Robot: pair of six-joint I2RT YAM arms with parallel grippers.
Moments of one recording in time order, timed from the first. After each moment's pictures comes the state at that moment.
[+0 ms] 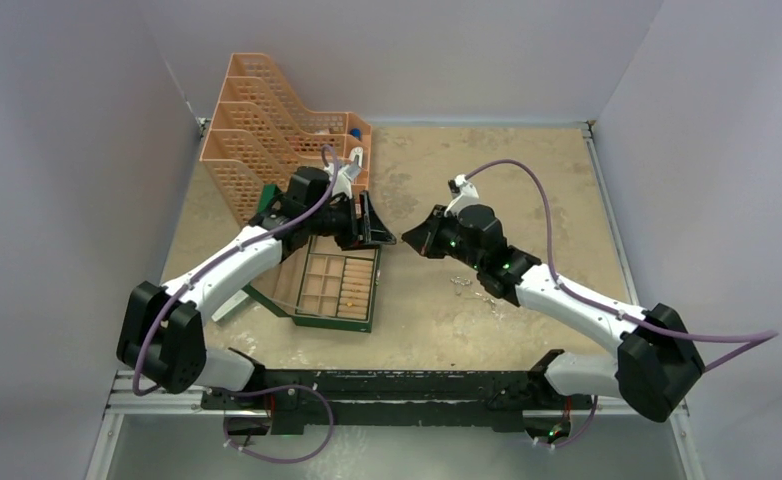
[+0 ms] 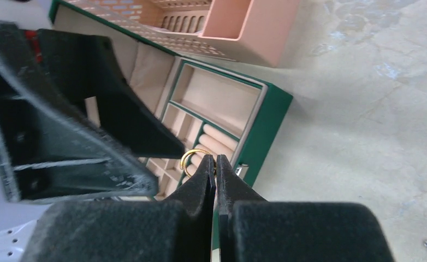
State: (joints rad) left arm -0.47 1.38 1.00 -0.24 0.60 -0.71; right arm 0.69 1.24 0.75 0.12 -0.05 0.75
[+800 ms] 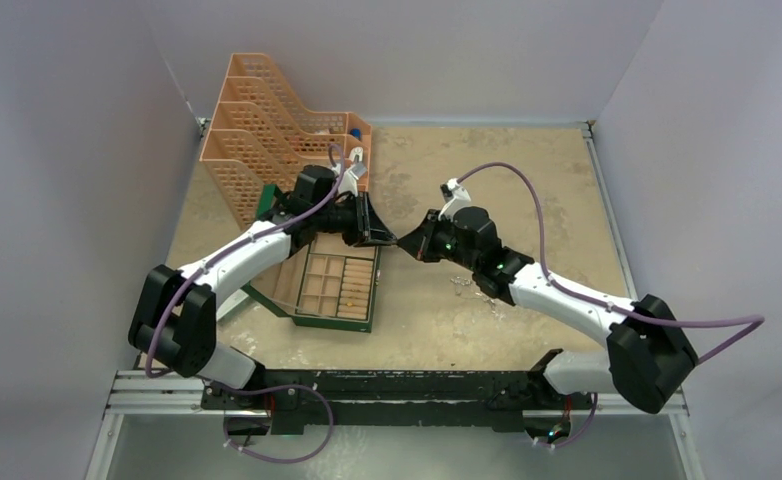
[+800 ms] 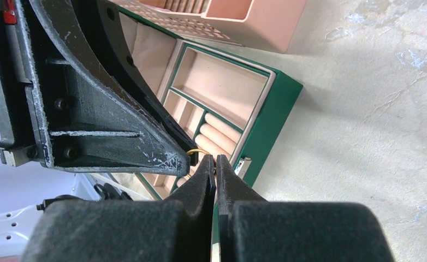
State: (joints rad) left arm -0.47 1.48 1.00 -0.12 0.68 -0.78; right arm 0.70 1.28 0.73 0.18 -0.12 0.75
